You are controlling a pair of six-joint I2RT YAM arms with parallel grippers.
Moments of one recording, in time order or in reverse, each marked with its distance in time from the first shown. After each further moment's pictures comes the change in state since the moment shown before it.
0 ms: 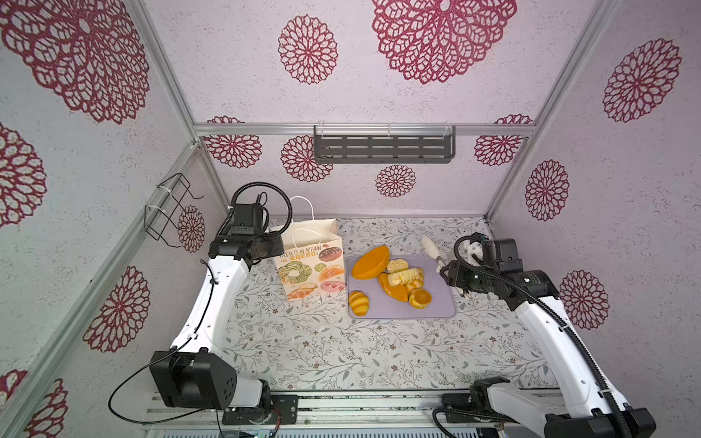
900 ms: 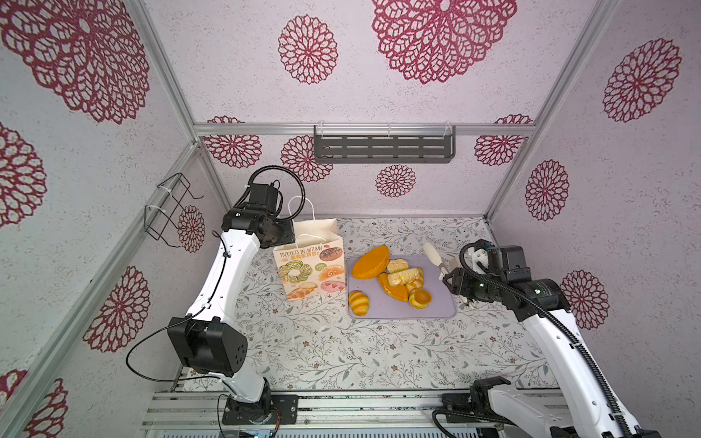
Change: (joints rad) left arm -0.069 0.219 0.309 -0.227 -0.039 -0.047; right arm 0.005 -0.072 0.000 -0.085 0.003 0.016
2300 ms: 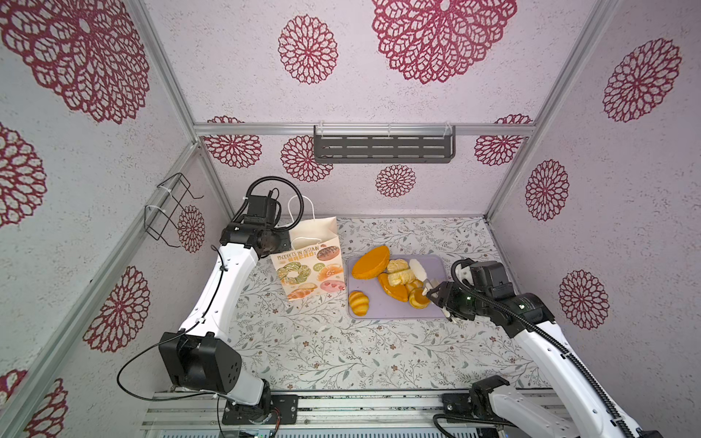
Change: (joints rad) left arm 0.002 -0.127 -0.203 0.136 -0.057 0.043; right arm 0.154 -0.075 -0.195 0.117 -0.089 0.327
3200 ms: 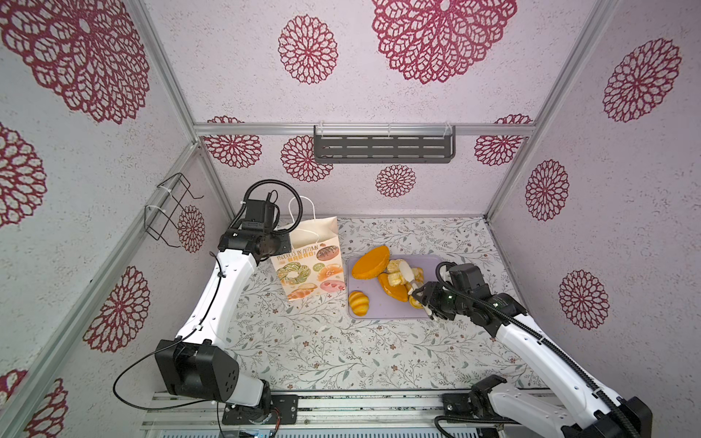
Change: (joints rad) left arm 0.004 -0.040 -0.059 0.056 0.028 0.000; right arm 0.095 0.086 -0.124 0.253 0.030 0.192
